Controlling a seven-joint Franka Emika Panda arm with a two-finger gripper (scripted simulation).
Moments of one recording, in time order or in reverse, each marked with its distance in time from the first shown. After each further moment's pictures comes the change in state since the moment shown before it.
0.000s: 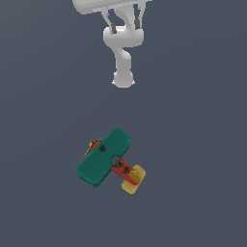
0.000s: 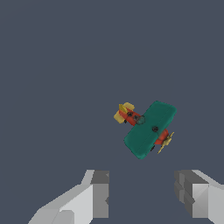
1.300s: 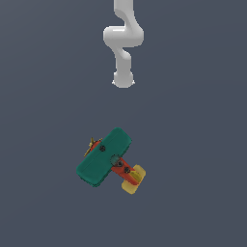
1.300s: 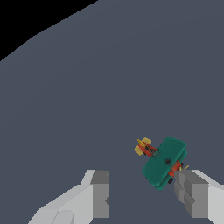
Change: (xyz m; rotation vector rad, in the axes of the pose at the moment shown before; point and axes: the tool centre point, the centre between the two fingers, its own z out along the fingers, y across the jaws) arm 0.025 0.042 -0.164 0.263 0.282 0.020
